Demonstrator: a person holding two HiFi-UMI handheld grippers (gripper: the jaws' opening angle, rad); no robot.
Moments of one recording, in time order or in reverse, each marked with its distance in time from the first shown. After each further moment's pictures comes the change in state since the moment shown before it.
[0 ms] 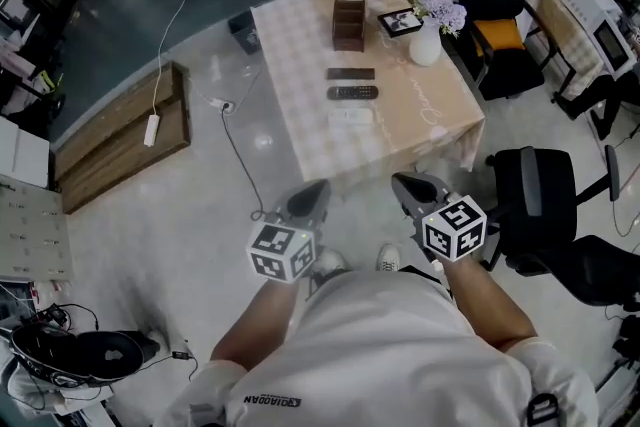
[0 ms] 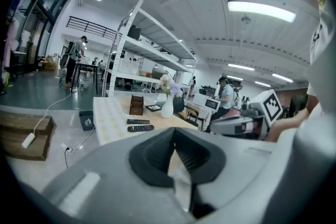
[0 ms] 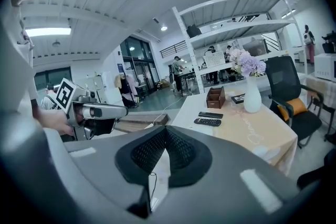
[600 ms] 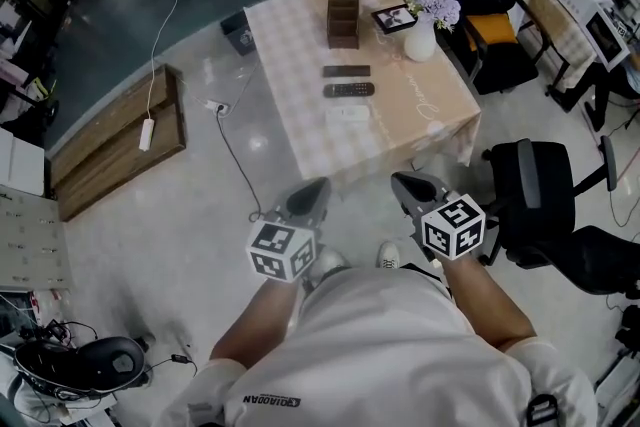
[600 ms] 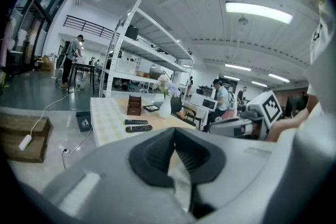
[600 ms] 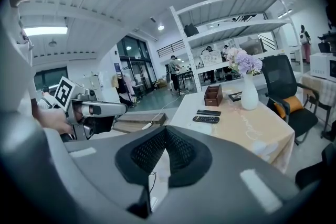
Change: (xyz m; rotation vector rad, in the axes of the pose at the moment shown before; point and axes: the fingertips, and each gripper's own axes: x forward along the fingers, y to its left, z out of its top) left arm -0.001 0.001 -0.001 0.010 0.001 -0.035; right arm 0.000 0.003 -0.010 0.017 0.009 -0.038
